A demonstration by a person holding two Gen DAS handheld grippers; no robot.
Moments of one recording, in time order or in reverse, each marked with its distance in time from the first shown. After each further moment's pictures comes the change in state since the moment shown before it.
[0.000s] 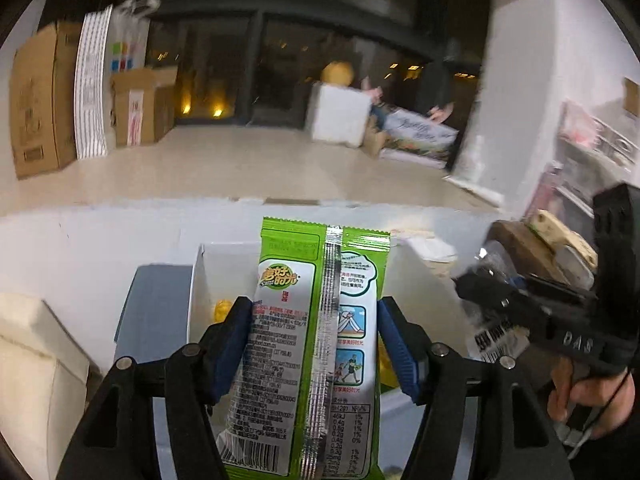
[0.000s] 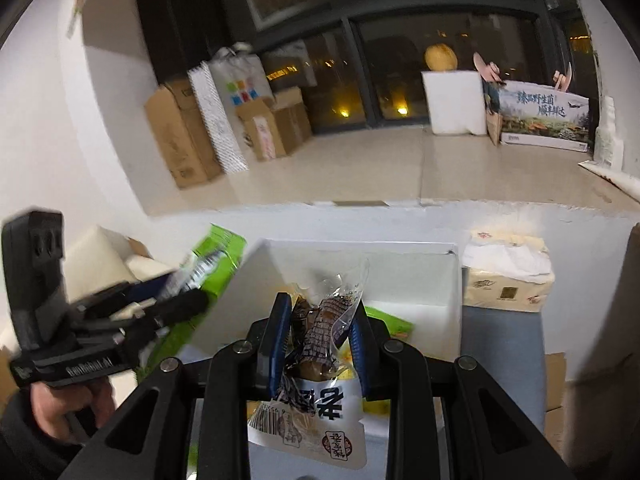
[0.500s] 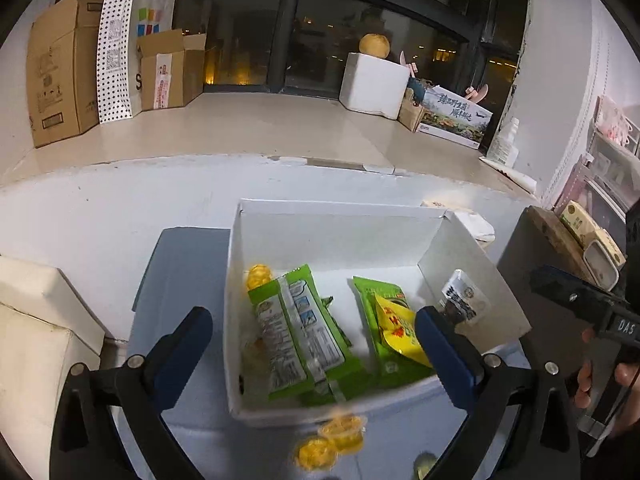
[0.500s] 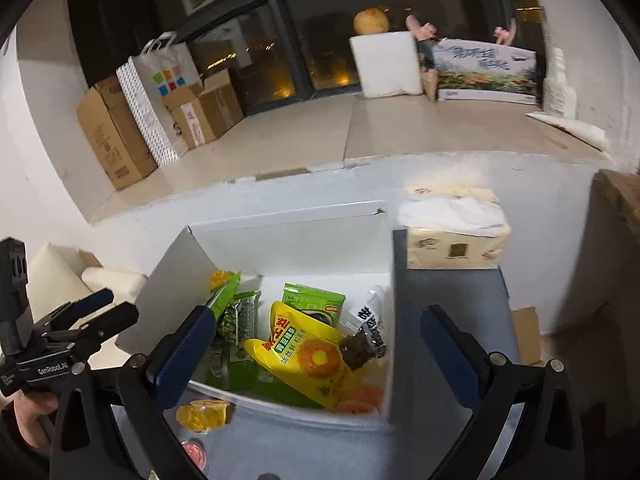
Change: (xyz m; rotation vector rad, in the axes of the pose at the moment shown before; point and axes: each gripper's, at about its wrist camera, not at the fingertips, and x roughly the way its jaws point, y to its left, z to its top) left arm -0.001 0.022 -0.026 -0.036 0.070 0.081; right arm -0.018 -0.034 -0.027 0.174 0.007 -0.118
